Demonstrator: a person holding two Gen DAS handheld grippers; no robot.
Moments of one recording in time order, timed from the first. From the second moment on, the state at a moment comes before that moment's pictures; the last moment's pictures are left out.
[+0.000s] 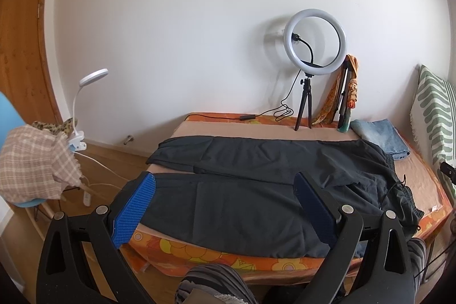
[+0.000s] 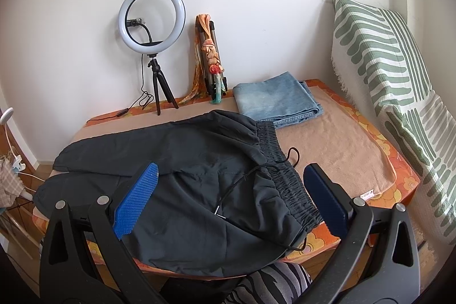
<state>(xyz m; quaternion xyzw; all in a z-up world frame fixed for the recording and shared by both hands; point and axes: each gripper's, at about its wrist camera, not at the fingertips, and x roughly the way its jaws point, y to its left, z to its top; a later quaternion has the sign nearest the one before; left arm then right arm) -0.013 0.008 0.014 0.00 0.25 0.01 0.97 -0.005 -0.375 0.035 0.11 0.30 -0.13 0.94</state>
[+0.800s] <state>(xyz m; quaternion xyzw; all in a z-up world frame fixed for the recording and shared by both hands) -0.013 0.004 0.015 -0.01 0.25 0.01 0.97 -0.002 -0.368 0.029 0.11 0.30 -0.13 0.94</state>
